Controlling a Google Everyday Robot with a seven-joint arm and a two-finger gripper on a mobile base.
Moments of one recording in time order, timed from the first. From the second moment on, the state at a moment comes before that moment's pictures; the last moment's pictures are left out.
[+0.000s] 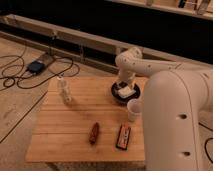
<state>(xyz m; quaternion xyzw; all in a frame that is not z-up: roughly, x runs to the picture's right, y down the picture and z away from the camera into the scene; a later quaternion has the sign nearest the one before) 0.136 -0.015 0.908 -0.10 0.21 0.82 0.52</state>
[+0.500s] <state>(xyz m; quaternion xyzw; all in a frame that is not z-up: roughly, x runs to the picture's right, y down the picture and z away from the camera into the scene) 0.149 -0.010 0.938 -0.11 0.23 0.82 0.50</state>
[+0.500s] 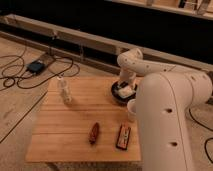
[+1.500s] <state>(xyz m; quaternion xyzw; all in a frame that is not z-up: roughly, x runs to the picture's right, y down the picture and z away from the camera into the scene) 0.166 0.010 0.984 -0.13 0.26 0.83 0.47</state>
